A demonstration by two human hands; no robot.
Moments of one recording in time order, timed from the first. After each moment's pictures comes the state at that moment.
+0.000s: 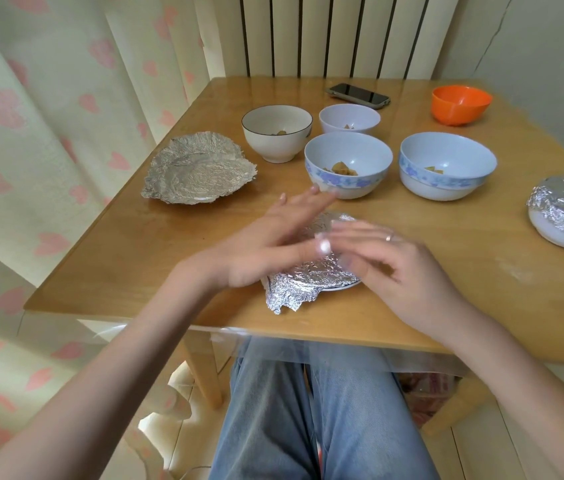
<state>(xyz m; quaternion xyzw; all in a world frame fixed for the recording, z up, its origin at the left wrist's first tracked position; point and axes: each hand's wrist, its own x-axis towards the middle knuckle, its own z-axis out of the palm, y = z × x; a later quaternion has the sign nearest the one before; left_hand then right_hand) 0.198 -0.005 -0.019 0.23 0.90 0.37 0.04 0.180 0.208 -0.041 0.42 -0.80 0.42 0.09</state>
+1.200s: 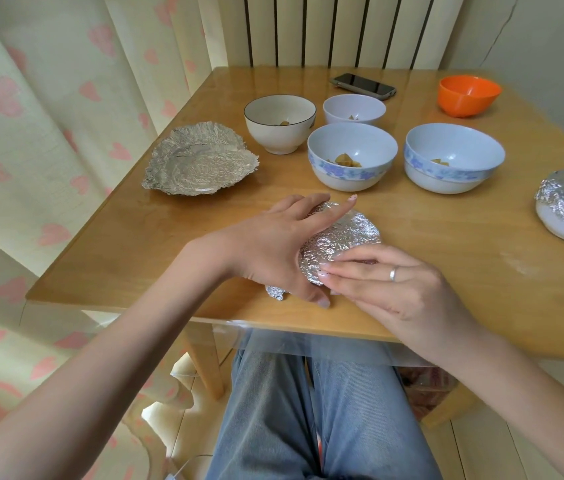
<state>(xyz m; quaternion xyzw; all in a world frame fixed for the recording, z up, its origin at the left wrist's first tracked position) 0.194 0.006 -0.012 0.22 0.96 0.12 0.10 0.197 0.215 -0.057 0.53 -0.76 0.30 0.23</state>
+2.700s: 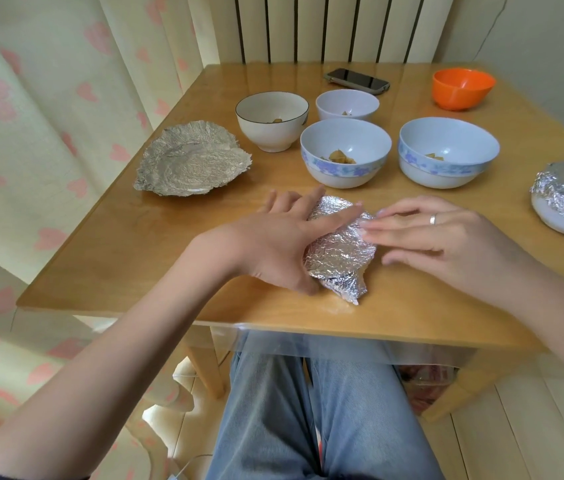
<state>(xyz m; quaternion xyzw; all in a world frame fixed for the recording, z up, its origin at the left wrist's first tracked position) 0.188 0.019 -0.007 0.20 0.97 0.04 0.13 0.154 0.257 -0.020 0.49 -0.82 0.25 0.13</state>
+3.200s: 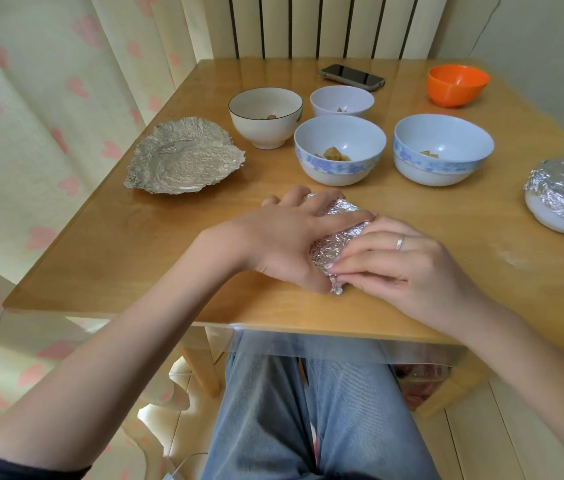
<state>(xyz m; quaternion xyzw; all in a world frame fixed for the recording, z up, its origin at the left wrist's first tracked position) 0.182 0.029 -0.006 0.22 0.97 0.04 0.11 0.177 0.226 -0.043 0.51 -0.77 0.33 0.18</state>
